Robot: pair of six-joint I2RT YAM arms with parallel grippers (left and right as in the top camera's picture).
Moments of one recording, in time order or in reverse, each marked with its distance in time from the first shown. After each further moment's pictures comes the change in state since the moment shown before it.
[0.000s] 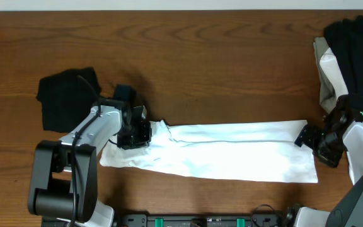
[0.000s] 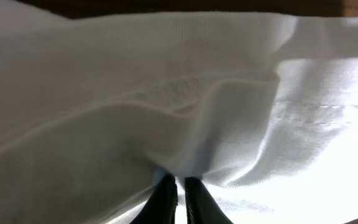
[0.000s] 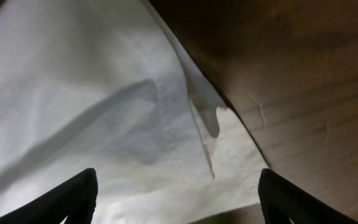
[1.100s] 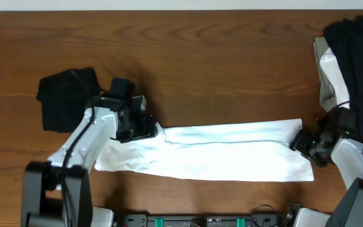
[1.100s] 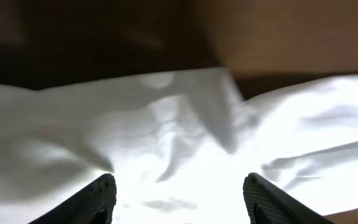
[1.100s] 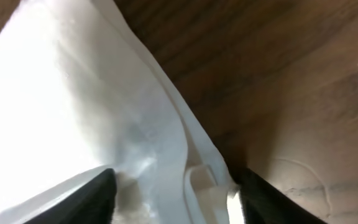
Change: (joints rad) left arm -0.006 -0.143 0.044 -0.009 0.002 -0.003; right arm -0.002 -0.038 -0.250 0.396 -0.085 -0.037
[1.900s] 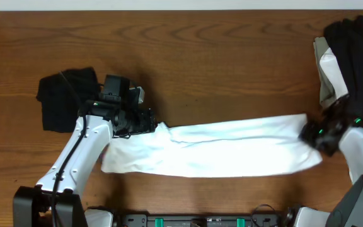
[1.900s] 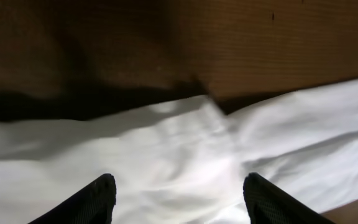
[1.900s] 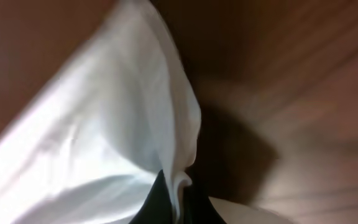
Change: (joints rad) left arm 0.000 -0.100 0.001 0.042 -0.003 -0.001; right arm -0.031 0.031 0.240 -0.158 0.002 0.014
